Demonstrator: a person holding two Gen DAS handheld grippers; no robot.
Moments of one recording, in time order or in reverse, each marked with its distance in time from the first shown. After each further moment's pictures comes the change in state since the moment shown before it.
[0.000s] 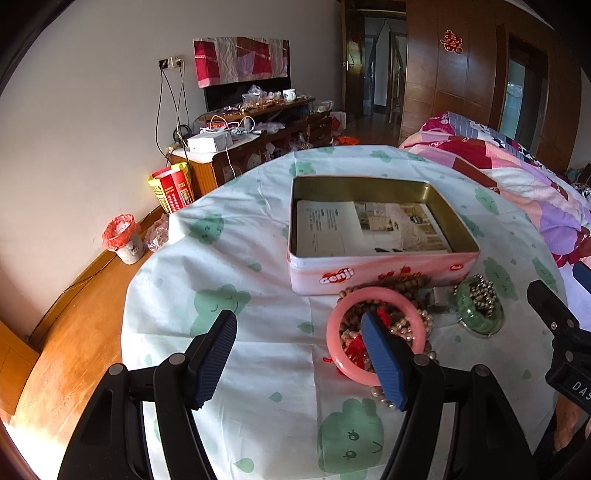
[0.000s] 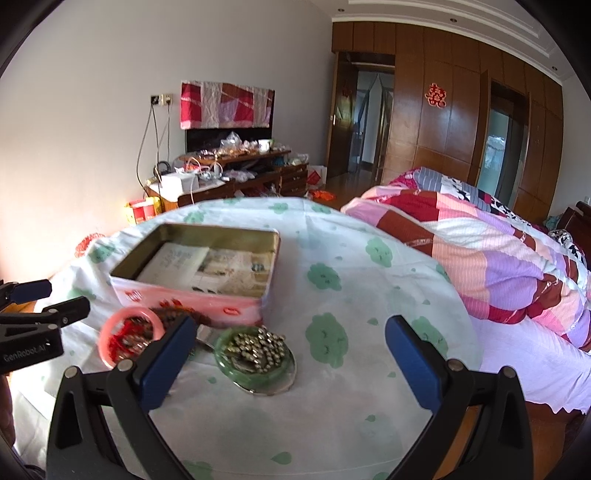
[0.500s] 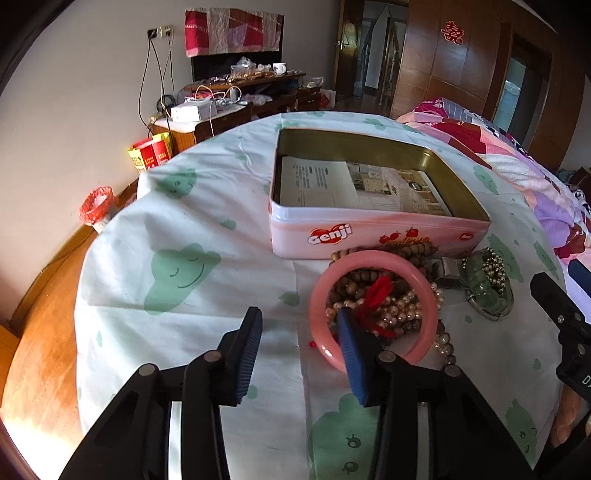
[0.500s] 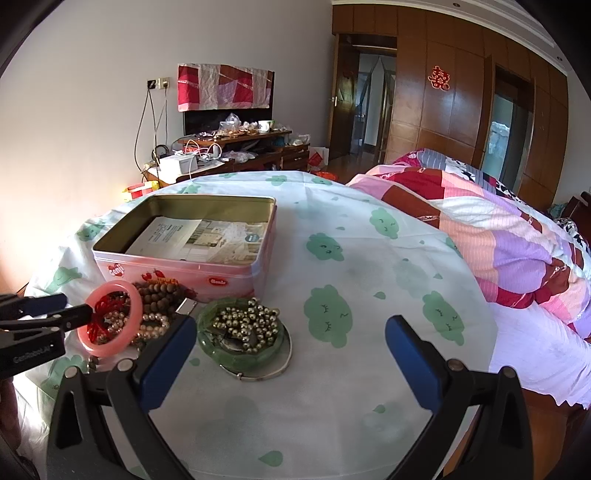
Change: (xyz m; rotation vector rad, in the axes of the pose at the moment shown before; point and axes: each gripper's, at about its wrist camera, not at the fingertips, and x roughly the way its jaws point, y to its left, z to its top) left arm 0.033 0.003 -0.015 -0.038 0.101 -0.087; right arm 0.017 -0.006 -0.016 0.010 0.058 0.017
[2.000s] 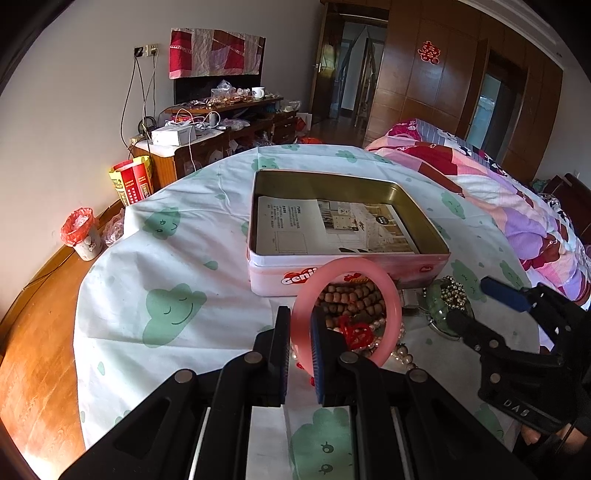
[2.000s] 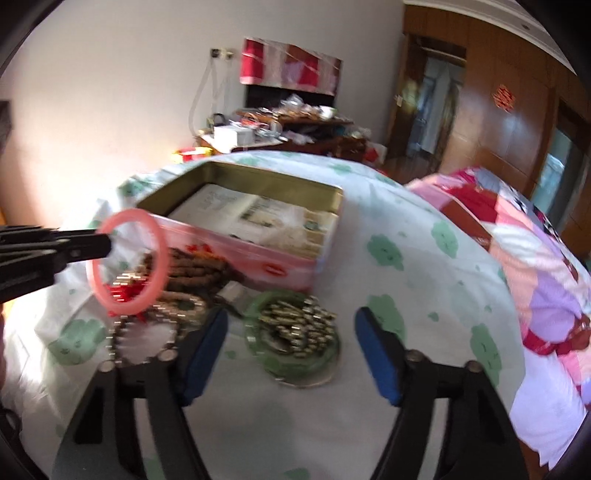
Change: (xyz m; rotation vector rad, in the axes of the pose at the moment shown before) left arm -0.028 -0.002 0.015 0.030 -0.098 -0.094; right arm 0.012 0.032 -0.001 -0.214 0.057 0.177
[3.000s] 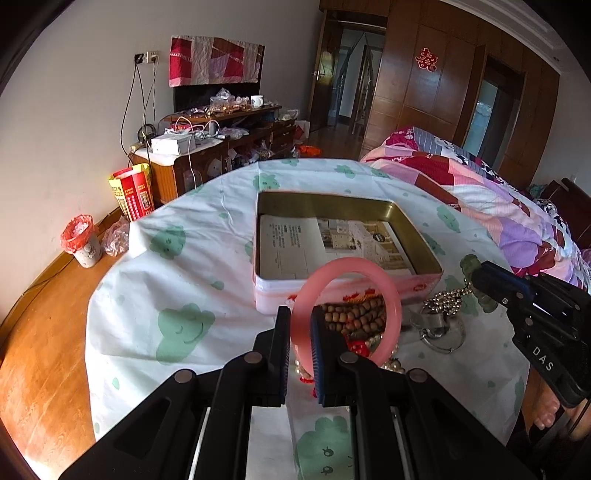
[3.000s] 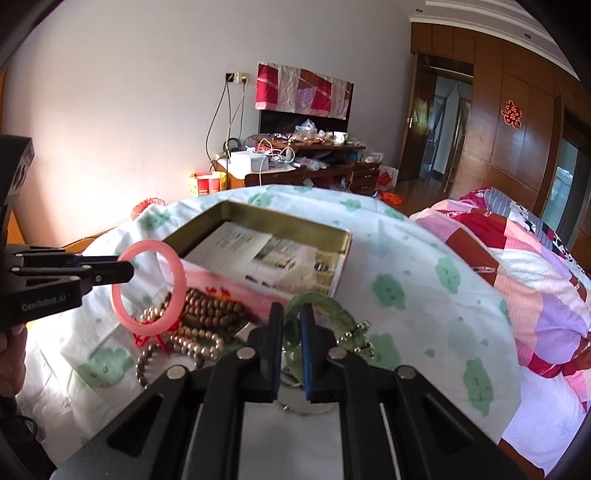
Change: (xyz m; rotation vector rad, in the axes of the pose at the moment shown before) left arm -0.014 0.004 0.016 0.001 -0.035 -0.011; right arm -0.020 -0.012 0.028 0.003 -0.093 0.045
